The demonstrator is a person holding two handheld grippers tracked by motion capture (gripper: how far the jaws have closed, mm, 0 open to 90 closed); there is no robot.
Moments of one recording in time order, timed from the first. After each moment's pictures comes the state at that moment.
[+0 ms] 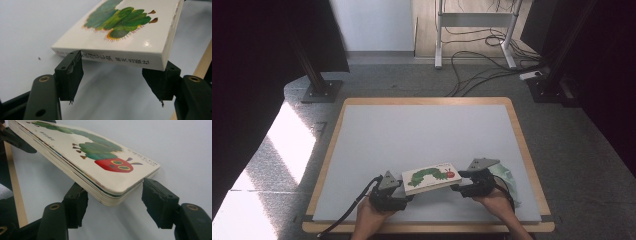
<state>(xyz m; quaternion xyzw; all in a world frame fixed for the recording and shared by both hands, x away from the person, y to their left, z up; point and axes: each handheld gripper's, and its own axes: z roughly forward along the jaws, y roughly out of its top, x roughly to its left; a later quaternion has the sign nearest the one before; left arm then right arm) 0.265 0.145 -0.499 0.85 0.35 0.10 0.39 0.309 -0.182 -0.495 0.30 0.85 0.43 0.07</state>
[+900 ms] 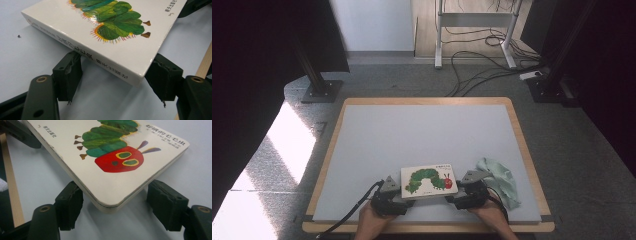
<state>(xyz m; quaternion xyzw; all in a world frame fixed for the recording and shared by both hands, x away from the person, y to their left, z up) 0.265 0.147 -0.523 0.85 0.36 0.07 0.38 0.292 -0.168 -0.531 0.30 0.85 0.42 0.07</state>
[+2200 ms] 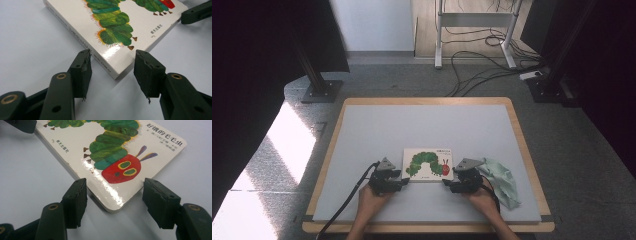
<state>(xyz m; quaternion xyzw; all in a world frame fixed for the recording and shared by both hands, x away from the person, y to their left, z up) 0.333 0.163 -0.522 0.84 0.38 0.09 0.38 0.334 -0.154 -0.532 0.33 0.84 0.40 0.14</state>
